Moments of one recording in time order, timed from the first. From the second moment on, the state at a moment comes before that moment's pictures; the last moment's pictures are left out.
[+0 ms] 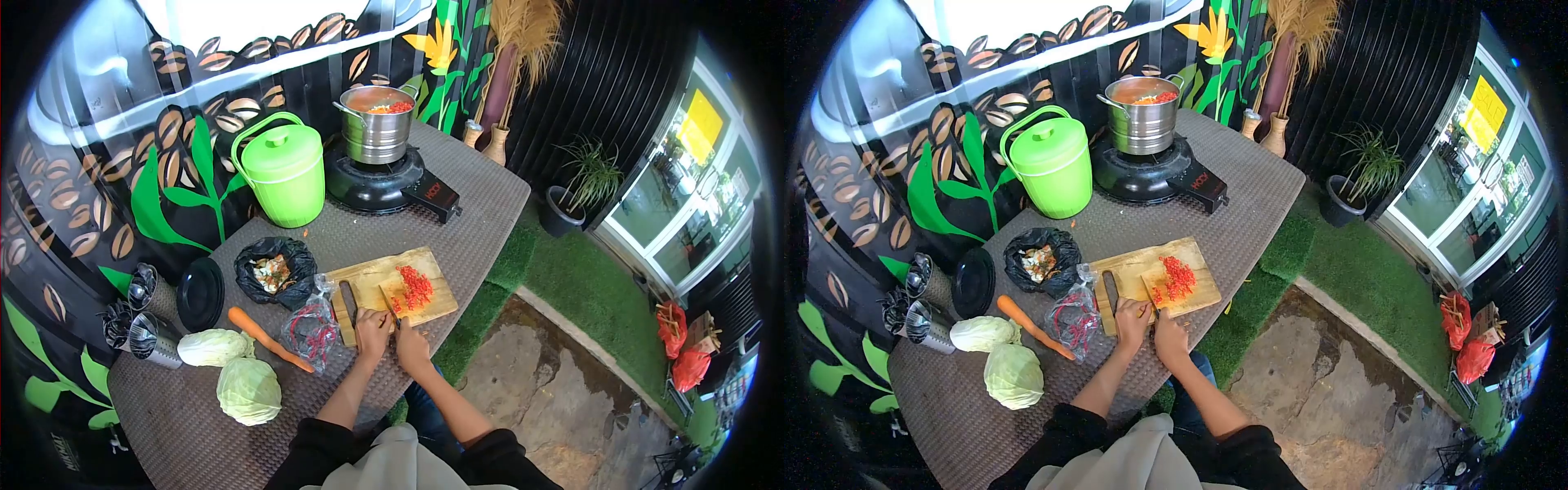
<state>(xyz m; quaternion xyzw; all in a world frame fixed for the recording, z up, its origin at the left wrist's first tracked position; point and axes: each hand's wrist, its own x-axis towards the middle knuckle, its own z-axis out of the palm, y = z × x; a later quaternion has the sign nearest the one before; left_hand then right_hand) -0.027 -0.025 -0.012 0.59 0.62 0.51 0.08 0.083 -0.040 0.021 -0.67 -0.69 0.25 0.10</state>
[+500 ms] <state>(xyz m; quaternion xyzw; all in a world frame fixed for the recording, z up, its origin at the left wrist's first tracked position) -0.028 -0.029 -0.004 0.60 0.61 0.51 0.09 0.088 -0.026 0.027 -0.65 -0.71 0.25 0.12</state>
